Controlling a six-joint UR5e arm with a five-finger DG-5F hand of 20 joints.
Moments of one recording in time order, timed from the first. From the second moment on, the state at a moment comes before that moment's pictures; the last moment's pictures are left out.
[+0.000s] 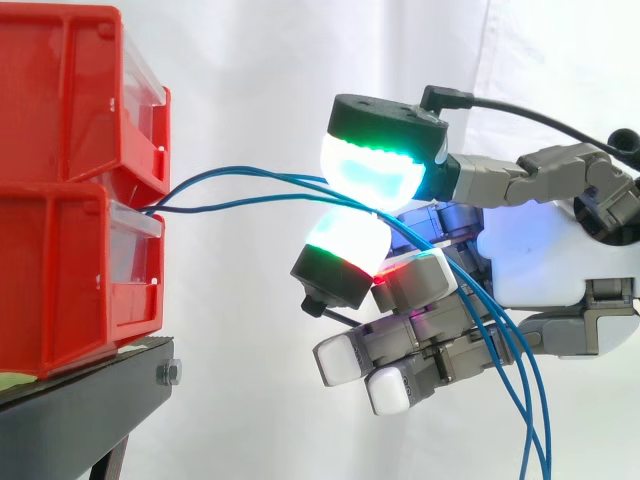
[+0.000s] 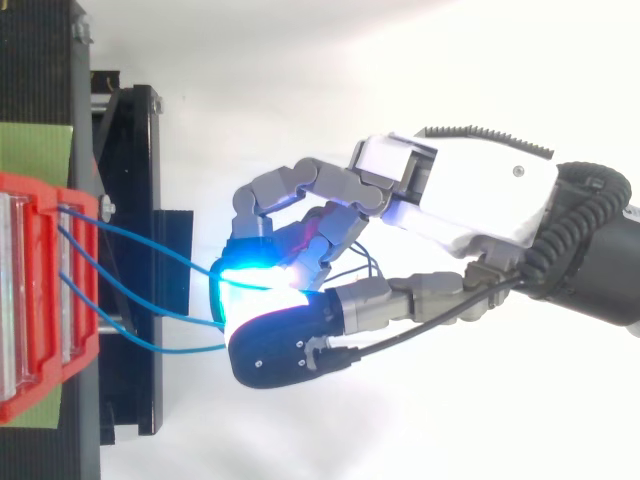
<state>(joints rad) 0.26 -2.25 -1.23 -2.82 -1.07 -0.07</state>
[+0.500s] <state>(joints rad) 0.26 -2.25 -1.23 -2.82 -1.07 -0.07</state>
